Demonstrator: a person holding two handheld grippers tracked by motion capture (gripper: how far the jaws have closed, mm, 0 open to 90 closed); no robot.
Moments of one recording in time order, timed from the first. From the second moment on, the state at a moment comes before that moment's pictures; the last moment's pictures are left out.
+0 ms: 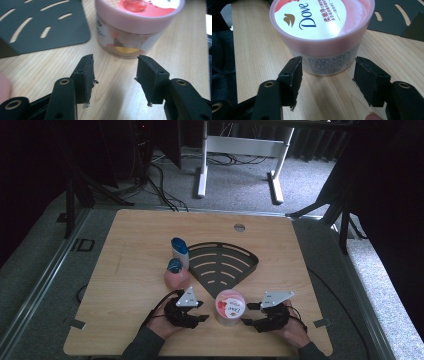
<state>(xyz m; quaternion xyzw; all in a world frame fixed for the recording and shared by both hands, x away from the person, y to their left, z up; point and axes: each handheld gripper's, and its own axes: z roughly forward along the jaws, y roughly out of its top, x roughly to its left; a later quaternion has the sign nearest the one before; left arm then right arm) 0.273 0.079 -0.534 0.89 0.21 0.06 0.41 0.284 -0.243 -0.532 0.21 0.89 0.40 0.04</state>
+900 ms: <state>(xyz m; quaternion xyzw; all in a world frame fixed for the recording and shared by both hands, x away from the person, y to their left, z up) 0.272 0.053 -0.536 0.89 0.17 0.03 0.42 0.285 -0.234 -0.531 0.19 0.89 0.41 0.04</state>
